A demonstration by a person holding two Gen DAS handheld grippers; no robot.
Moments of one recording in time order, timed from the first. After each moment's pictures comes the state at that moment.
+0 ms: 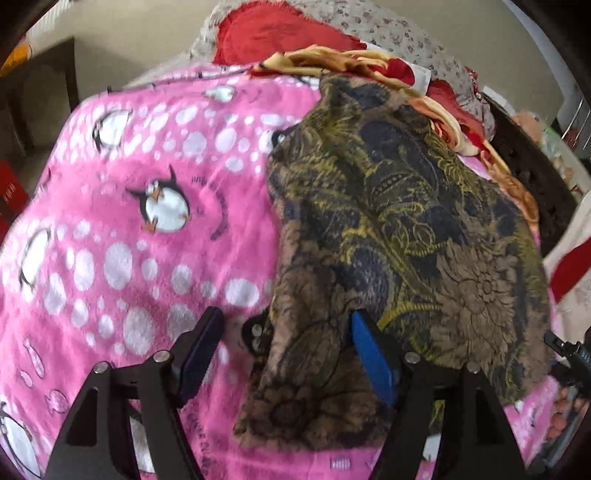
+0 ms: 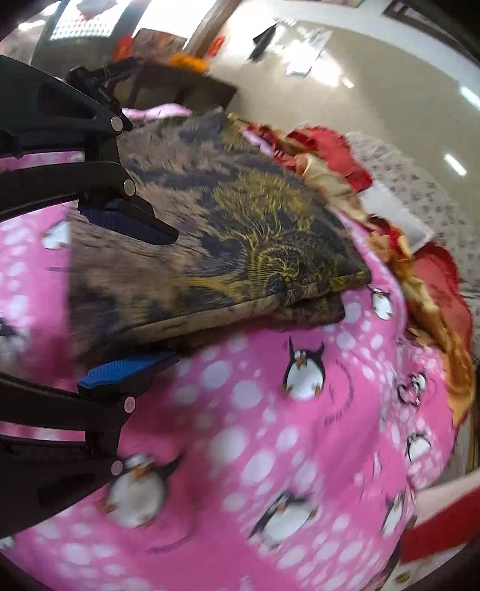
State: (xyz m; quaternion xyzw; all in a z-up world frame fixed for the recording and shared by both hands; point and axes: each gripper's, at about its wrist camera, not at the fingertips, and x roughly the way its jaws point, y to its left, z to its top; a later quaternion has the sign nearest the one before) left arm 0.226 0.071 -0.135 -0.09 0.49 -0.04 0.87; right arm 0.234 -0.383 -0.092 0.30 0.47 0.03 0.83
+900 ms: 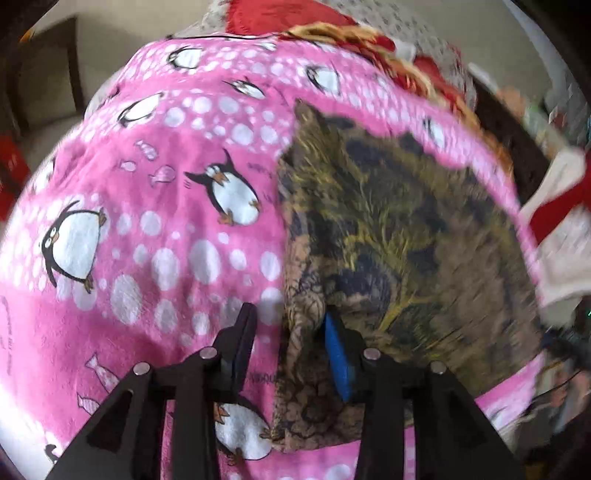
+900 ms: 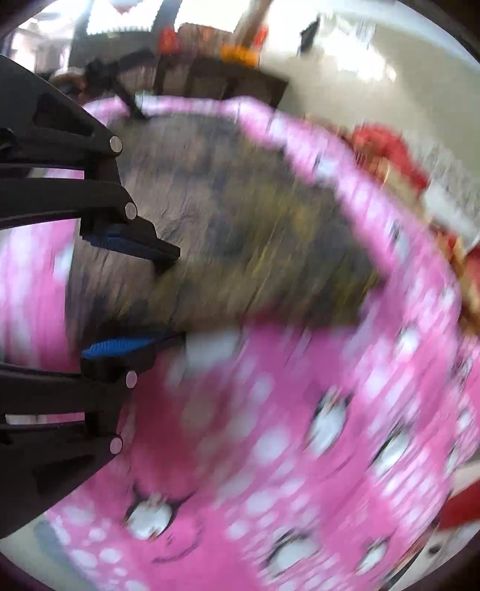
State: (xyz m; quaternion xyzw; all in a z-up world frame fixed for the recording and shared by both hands) left arm 0.083 0.139 -0.130 -0.12 0.54 -0.07 0.83; right arm 0.115 -0.368 -0.096 0.26 0.55 0.03 0.79
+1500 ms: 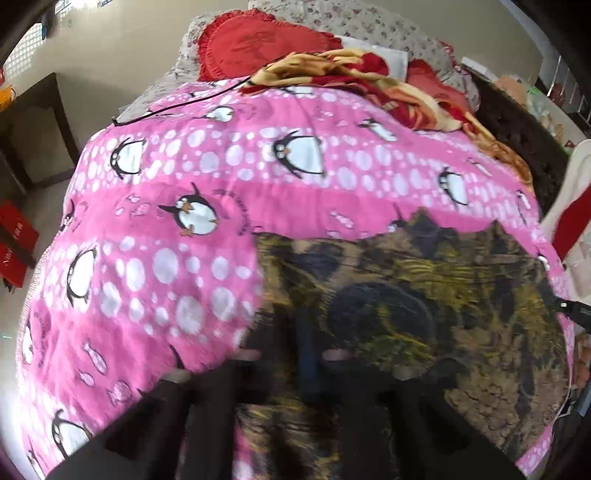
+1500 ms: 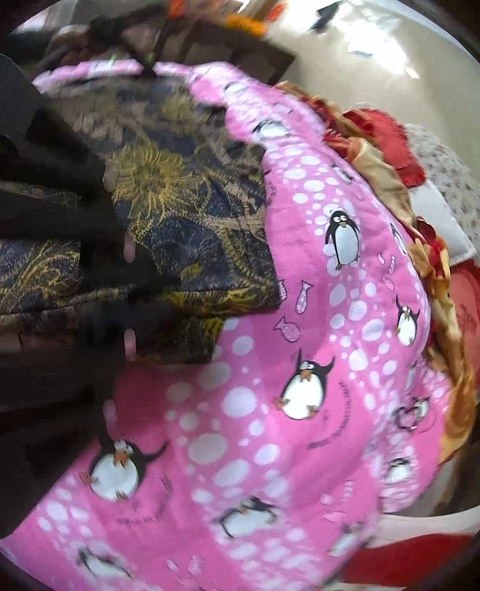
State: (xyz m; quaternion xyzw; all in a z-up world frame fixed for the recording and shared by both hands) left arm 0.207 0.096 -0.117 -0.03 0.50 -0.05 0.87; right arm 0.250 -0.350 -0.087 0.17 0.53 0.01 0.83
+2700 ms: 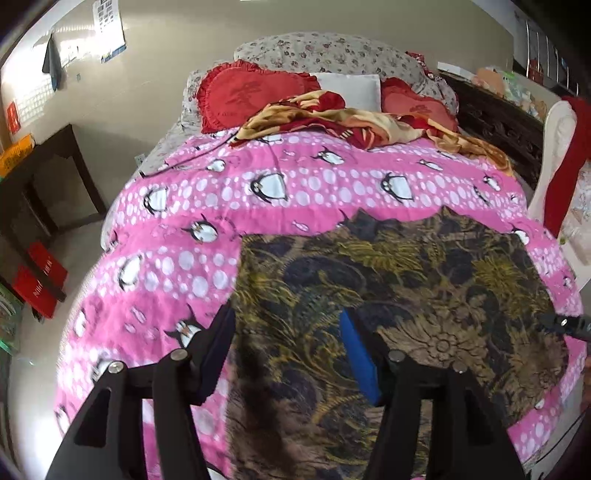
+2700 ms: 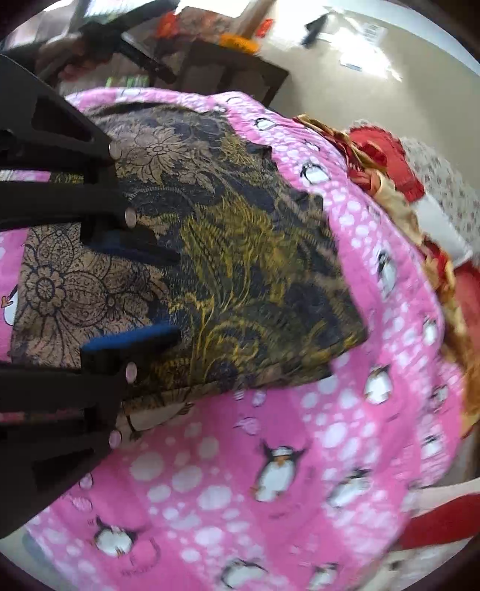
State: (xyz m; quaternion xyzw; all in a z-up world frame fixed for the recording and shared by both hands) left arm 0.108 0.047 -0.061 0.03 0.43 -0.04 0.90; right arm 0.154 -0.315 -0.070 0.22 0.52 0.02 0.83
